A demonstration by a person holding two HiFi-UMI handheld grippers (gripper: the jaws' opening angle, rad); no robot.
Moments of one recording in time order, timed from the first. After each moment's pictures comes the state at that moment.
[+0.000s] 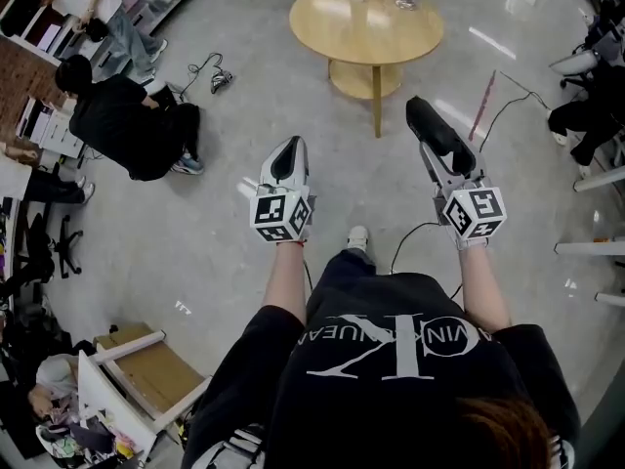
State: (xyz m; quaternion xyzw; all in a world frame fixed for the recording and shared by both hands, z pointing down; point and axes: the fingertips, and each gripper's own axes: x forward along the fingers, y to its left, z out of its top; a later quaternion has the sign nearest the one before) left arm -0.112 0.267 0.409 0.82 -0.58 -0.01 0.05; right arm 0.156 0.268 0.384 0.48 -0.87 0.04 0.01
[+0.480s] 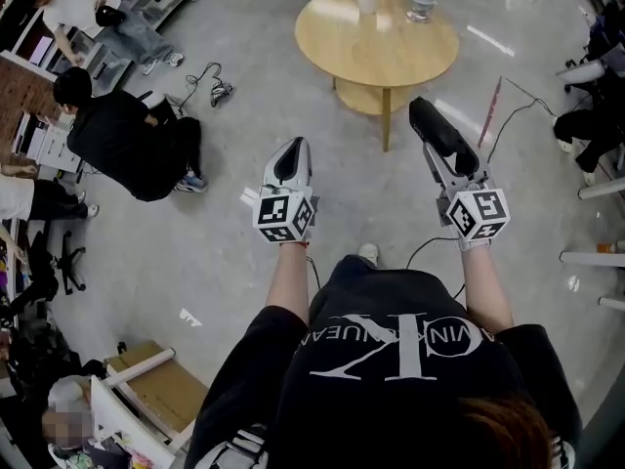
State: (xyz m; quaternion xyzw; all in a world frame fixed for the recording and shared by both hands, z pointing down) left arm -0.152 0.167 0.420 0.82 -0.56 -0.01 0.06; right arm 0.117 0.176 0.390 0.50 -0.87 0.04 0.00
